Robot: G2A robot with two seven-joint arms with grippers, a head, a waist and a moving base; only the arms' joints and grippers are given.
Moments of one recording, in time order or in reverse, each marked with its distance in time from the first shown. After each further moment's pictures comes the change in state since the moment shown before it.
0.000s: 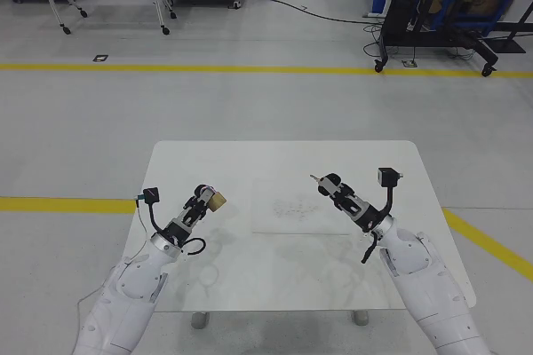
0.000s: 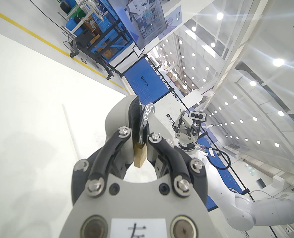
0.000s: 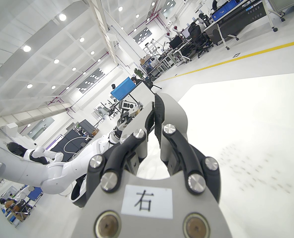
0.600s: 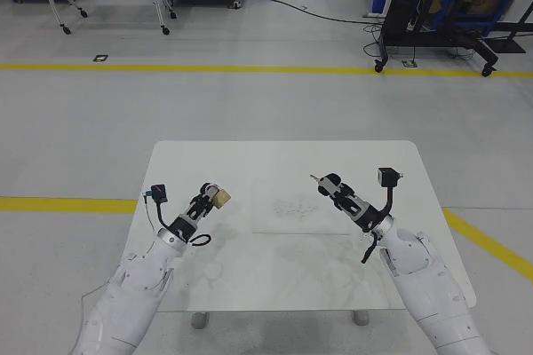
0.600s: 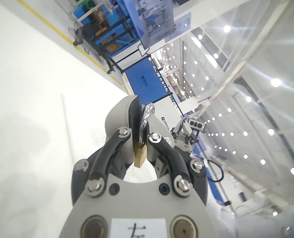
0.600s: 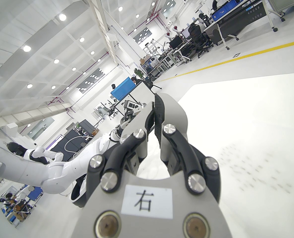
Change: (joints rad) left arm -0.062 -0.017 0.041 0.016 -0.252 0.268 -0.123; right arm 0.000 0.000 0.000 0.000 0.000 0.000 0.000
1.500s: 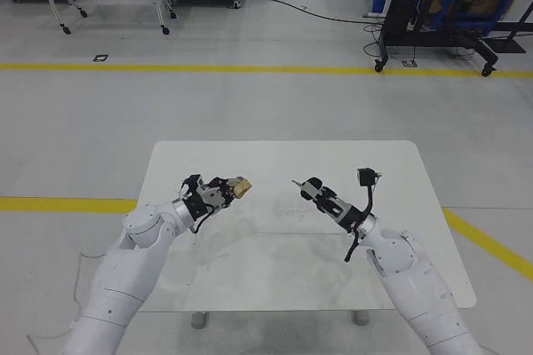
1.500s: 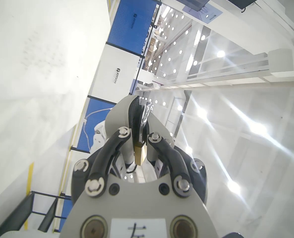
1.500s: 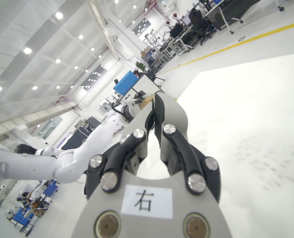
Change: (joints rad) left arm -0.249 -0.042 0.044 0.172 -0.623 0.567 -0.472; right arm 0.035 -0.017 -0.098 -0.019 -0.056 0.131 -0.018
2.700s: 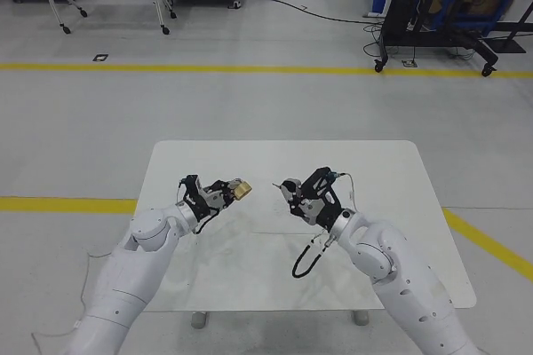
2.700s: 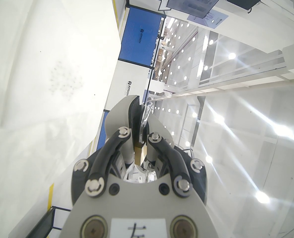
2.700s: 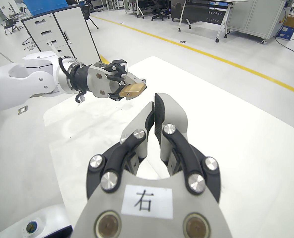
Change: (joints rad) left arm 0.007 -0.002 0.031 0.019 0.162 -0.114 0.110; right arm -0.026 0.009 -0.083 -0.329 -0.811 0.281 -0.048
